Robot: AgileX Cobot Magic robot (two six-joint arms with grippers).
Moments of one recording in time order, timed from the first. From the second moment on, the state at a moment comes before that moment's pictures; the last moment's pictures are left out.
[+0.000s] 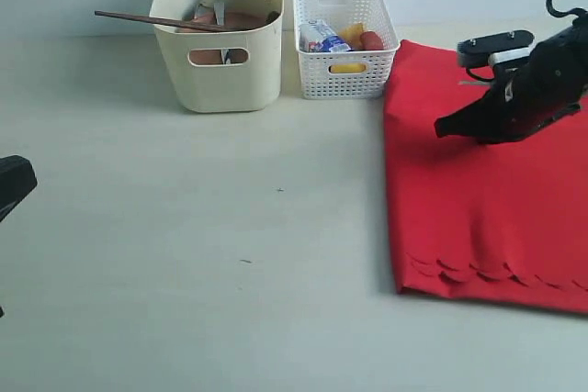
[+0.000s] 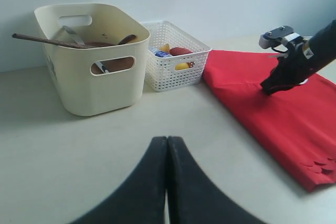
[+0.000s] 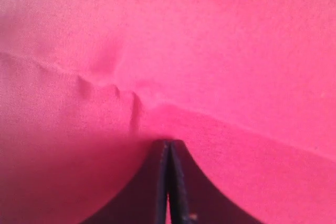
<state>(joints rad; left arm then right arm) -1.34 0.58 -0.16 1.62 0.75 -1.94 0.25 2.05 -1.07 -0.42 0.25 0.37</state>
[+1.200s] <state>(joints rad) -1.34 0.58 -0.16 1.62 0.75 -1.94 0.11 2.16 -1.33 -0.52 0.50 0.52</state>
